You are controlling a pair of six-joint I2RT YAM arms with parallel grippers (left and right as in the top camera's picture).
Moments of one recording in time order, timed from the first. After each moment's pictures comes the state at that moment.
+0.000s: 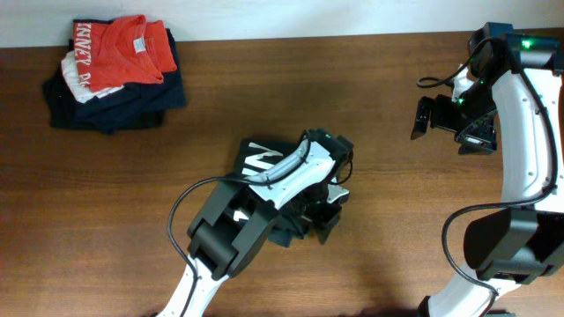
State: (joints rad) left arm -0.80 2.31 1.77 -1.40 0.37 -0.01; right arm -0.14 1.90 1.99 -1.69 -0.14 0.17
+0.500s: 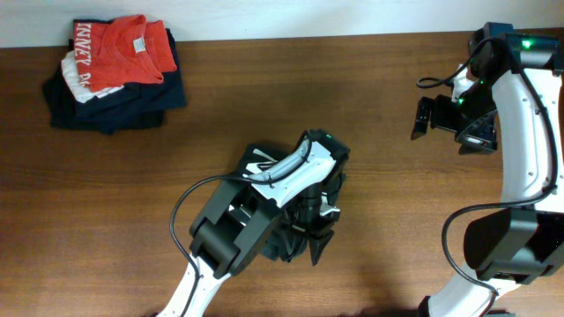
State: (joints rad) left arm -0.79 2.32 1.78 -1.69 0.47 0.06; right arm -0.14 1.90 1.99 -1.69 -0.13 0.16
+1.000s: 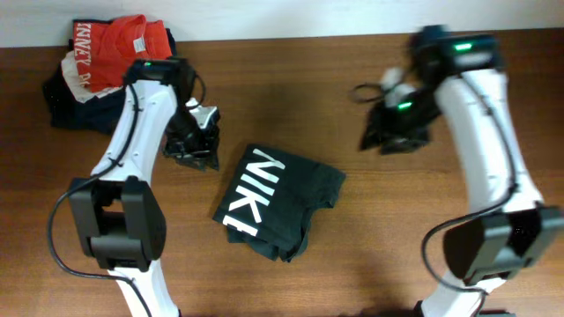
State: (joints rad) left arm -0.10 2.06 1.81 -1.53 0.30 0.05; right arm 0.19 1.90 1.96 -1.69 -0.40 0.12
